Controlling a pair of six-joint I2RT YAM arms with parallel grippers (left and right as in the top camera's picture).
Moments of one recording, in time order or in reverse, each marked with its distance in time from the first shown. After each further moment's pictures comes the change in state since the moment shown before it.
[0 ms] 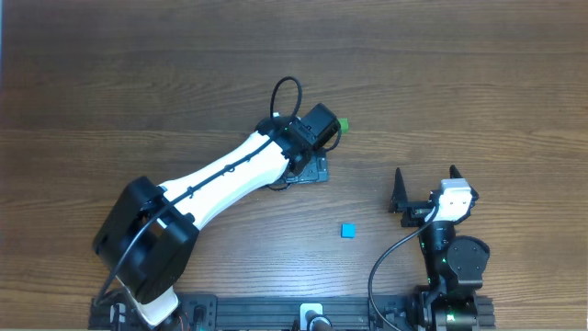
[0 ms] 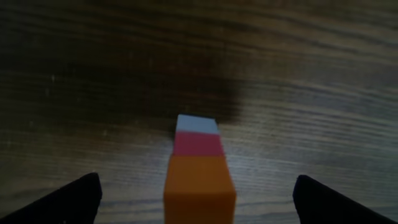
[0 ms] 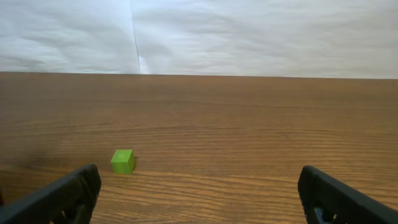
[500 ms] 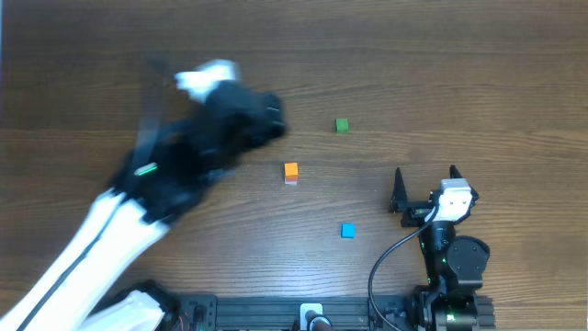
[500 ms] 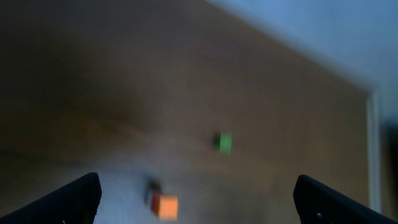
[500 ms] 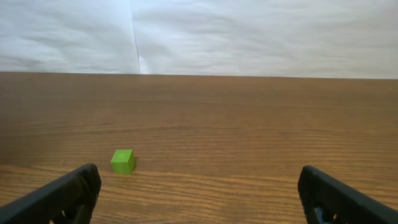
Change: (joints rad) left arm 0.161 -0.643 -0.058 0.118 -0.141 0.008; right arm 0.000 0.000 0.000 0.000 0.000 0.000
